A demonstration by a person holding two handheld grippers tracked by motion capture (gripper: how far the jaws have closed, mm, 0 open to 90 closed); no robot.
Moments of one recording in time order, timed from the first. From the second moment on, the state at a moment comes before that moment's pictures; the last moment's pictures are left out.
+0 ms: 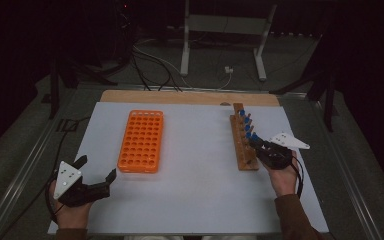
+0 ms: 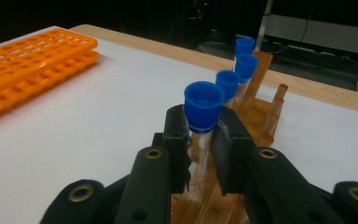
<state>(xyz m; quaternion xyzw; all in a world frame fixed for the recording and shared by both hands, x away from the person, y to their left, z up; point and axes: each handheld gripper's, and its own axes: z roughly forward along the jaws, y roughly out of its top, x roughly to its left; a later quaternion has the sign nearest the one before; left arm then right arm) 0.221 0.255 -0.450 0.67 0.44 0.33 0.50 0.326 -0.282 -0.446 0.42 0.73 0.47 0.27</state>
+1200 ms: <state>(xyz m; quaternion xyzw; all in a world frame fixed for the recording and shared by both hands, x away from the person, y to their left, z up) 0.270 0.181 -0.415 0.70 0.35 0.25 0.57 0.327 -0.232 -0.395 0.35 0.75 0.51 0.24</state>
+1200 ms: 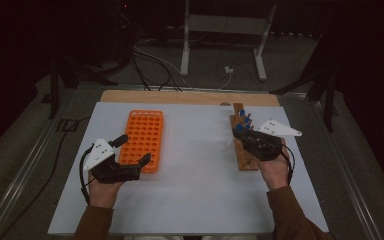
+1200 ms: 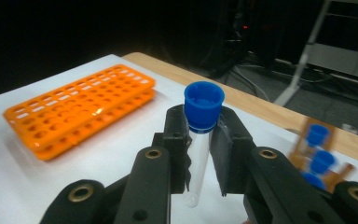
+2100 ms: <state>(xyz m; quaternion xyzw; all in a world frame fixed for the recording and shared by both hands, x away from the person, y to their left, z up) 0.306 0.091 -0.432 0.75 0.31 0.21 0.54 0.326 -0.154 -0.401 0.30 0.77 0.54 0.17</state>
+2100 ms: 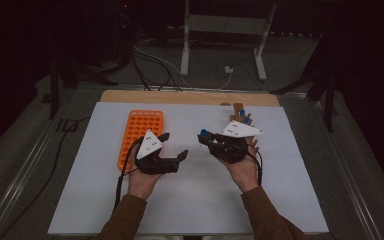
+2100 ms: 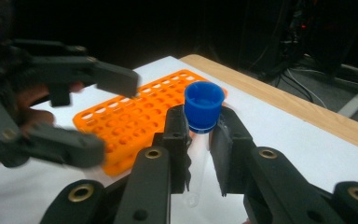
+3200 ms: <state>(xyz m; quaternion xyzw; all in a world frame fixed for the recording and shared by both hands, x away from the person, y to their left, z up) 0.308 0.078 -0.436 0.78 0.28 0.20 0.53 0.325 -0.133 -0.403 0.28 0.77 0.55 0.13</state>
